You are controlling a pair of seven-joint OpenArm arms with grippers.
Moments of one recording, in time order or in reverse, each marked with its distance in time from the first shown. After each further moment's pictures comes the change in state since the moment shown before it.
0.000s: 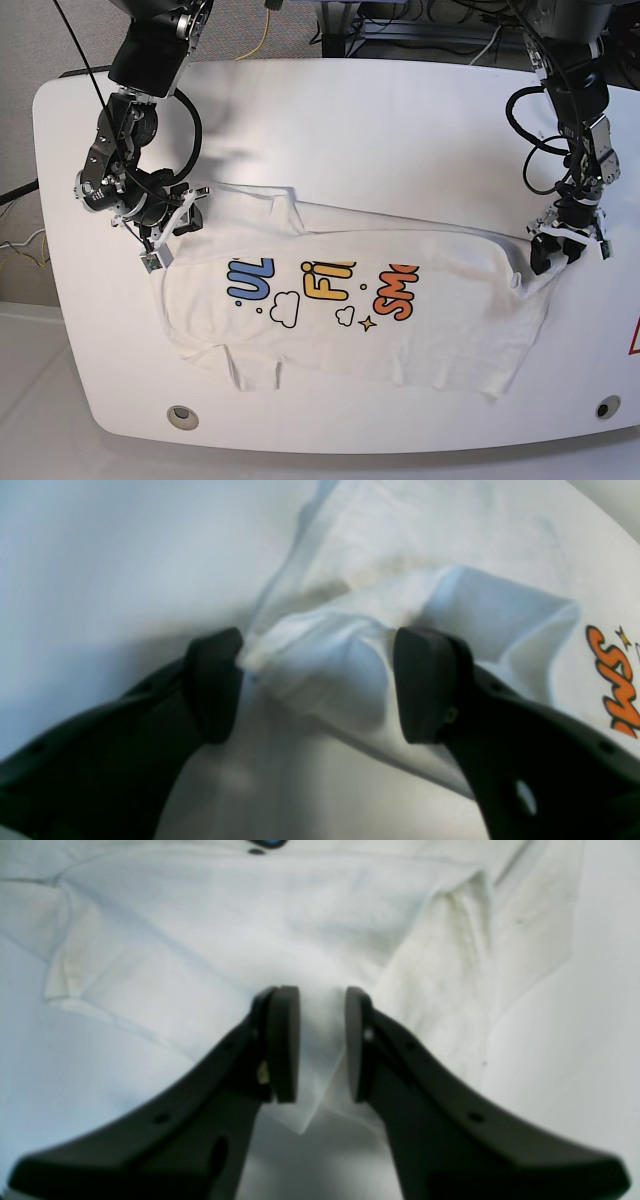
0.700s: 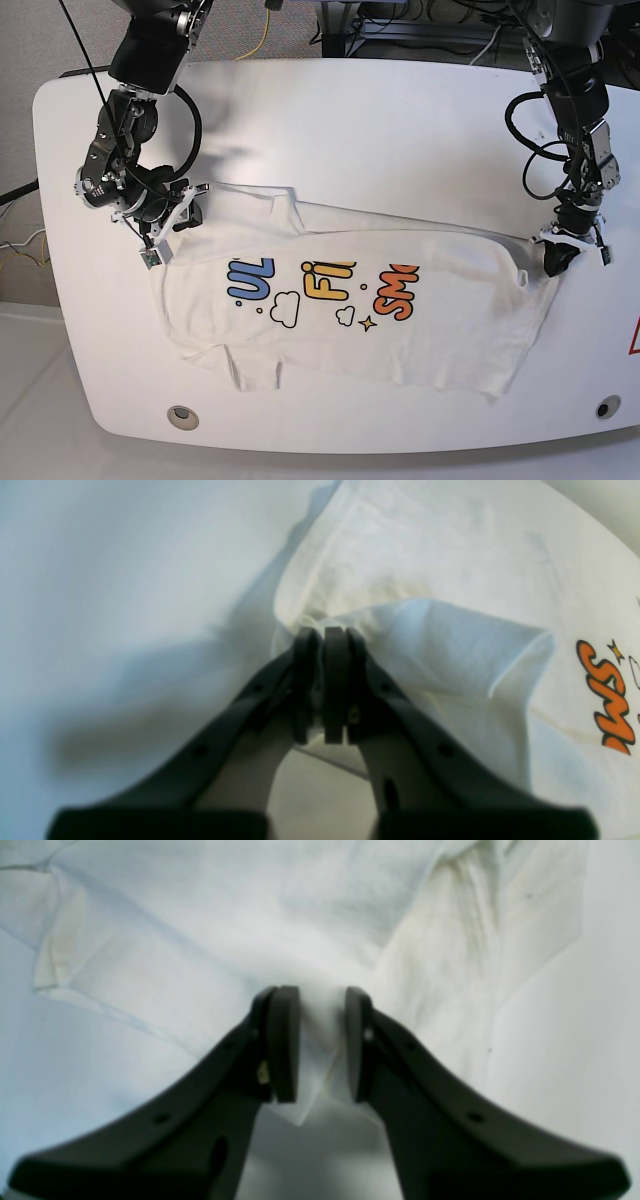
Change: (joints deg) left arm -1.0 0.1 0.0 -0.2 -0.2 0.0 0.0; right arm -0.5 0.0 0.2 0.0 0.0 0.0 0.0
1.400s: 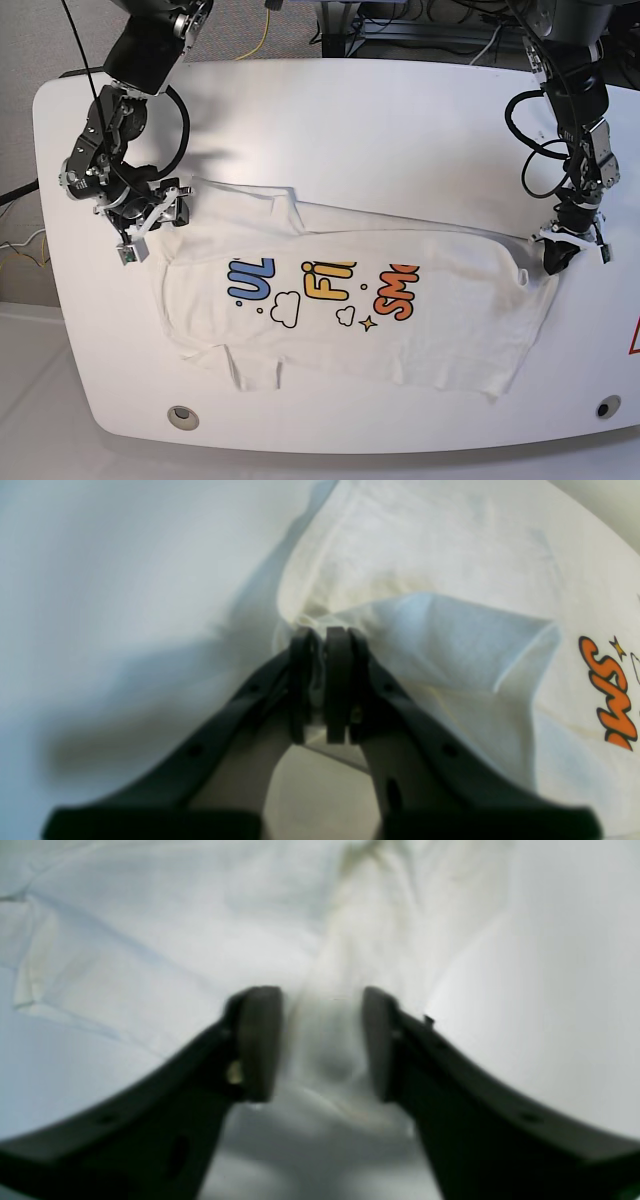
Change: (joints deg) left arm 0.3 0.0 0.0 0.0 0.0 0.0 0.0; right arm 0.2 0.0 5.7 0.0 -0.2 0.0 0.0
